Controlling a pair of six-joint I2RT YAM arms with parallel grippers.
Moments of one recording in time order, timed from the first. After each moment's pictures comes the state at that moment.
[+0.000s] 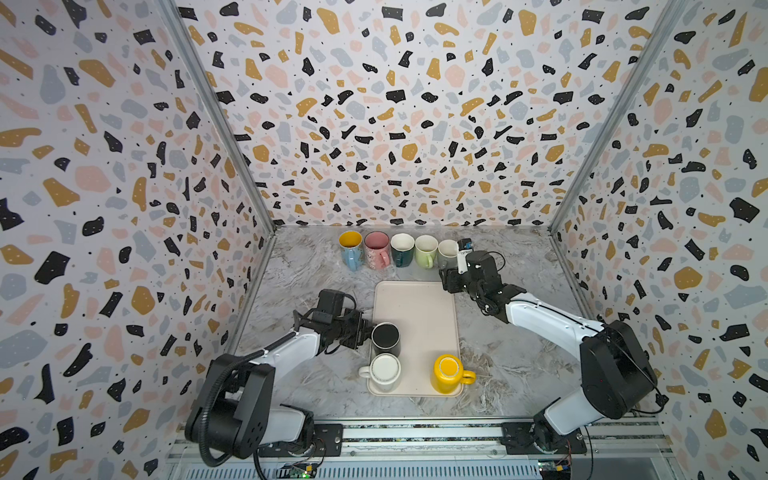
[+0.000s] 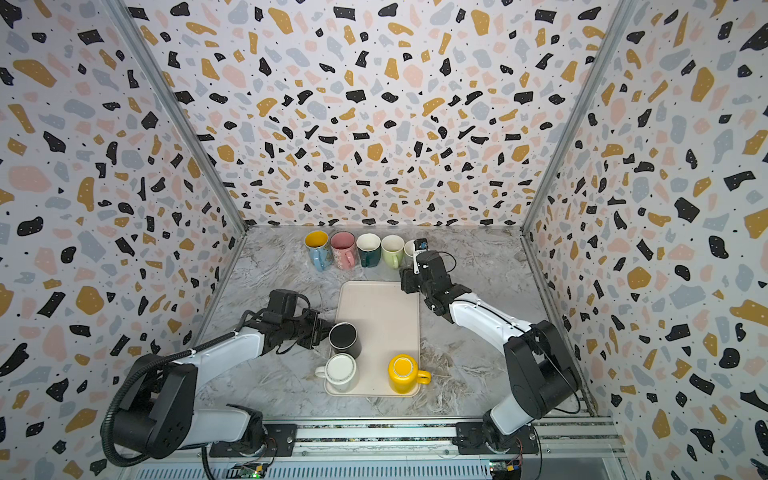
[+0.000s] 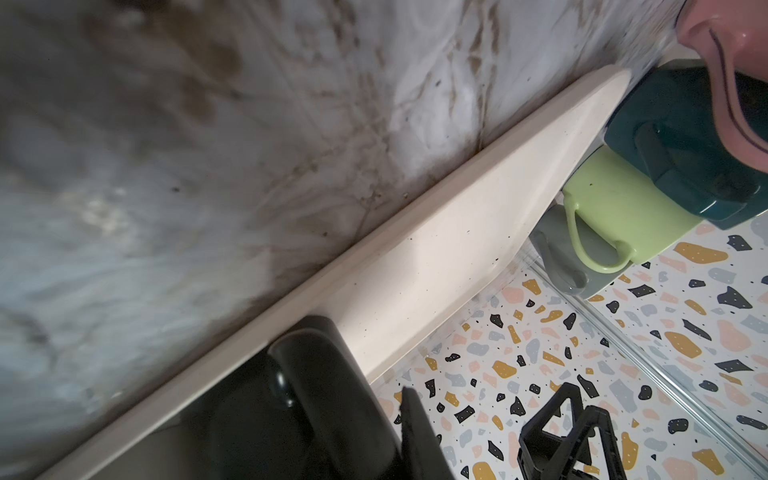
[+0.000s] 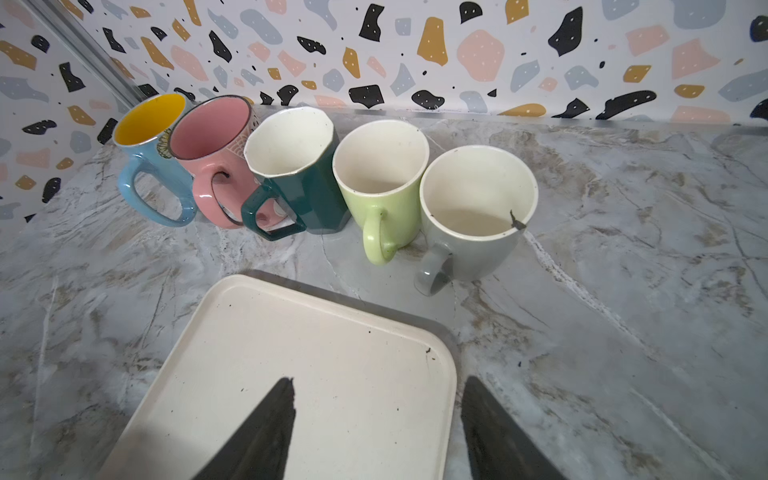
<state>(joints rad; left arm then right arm) -0.27 1.39 0.59 -0.10 0.54 -1.64 0.53 1.55 1.00 0.01 0.08 0.25</state>
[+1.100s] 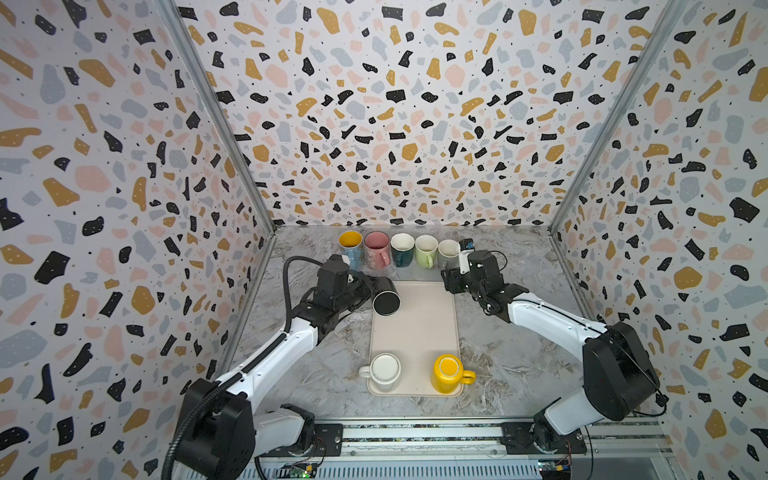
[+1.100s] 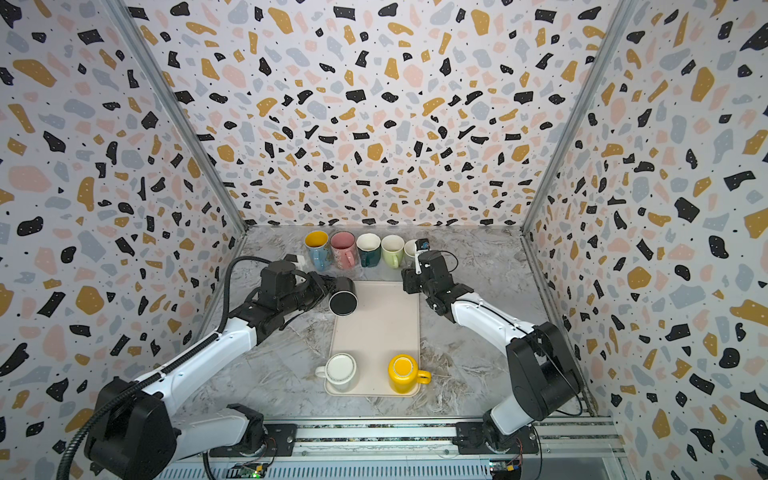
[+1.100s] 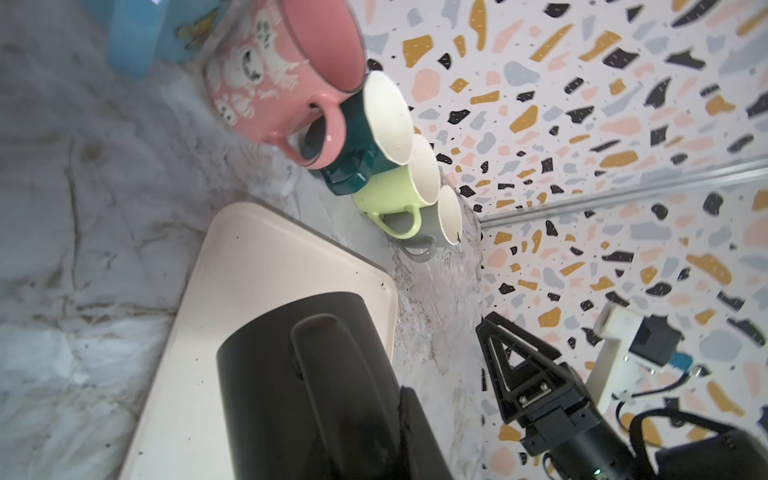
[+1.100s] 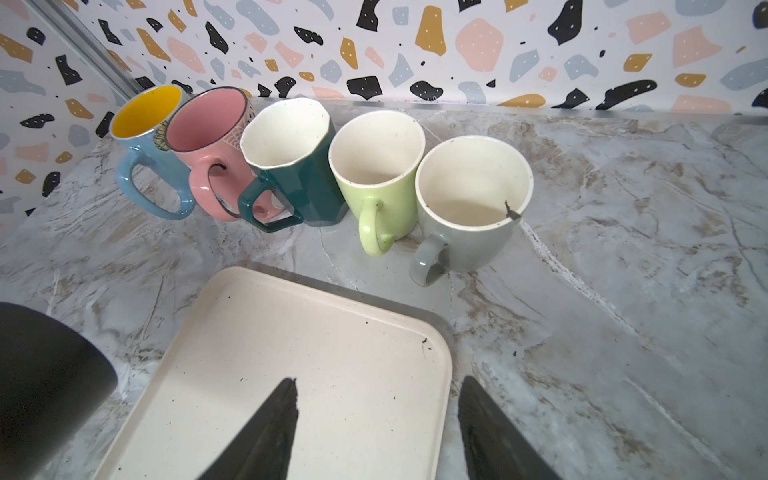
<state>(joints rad) -0.42 1.20 0.82 -0.09 0.18 -0.92 0.52 1.52 1.00 -0.03 0.05 0.25</state>
